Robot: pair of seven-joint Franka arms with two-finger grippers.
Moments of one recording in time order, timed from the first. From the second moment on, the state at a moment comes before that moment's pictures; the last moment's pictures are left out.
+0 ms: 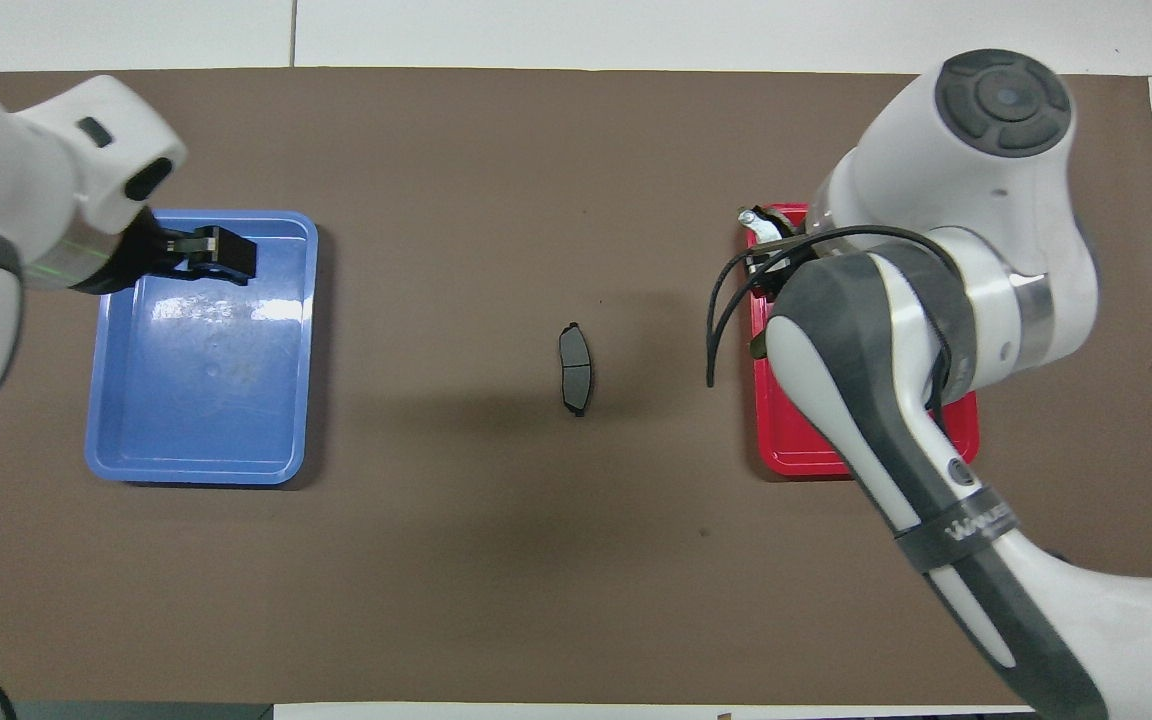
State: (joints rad) left arm -0.12 0.00 -0.09 -1.66 0.05 1.72 -0.14; right arm 0.35 0.25 -0.01 -1.64 0.04 1.87 0.20
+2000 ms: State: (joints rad) left arm -0.07 -0.04 -0.05 -1.66 0.03 1.65 -0.06; right arm 0.59 0.54 -0.01 -1.61 0.06 2.10 0.44
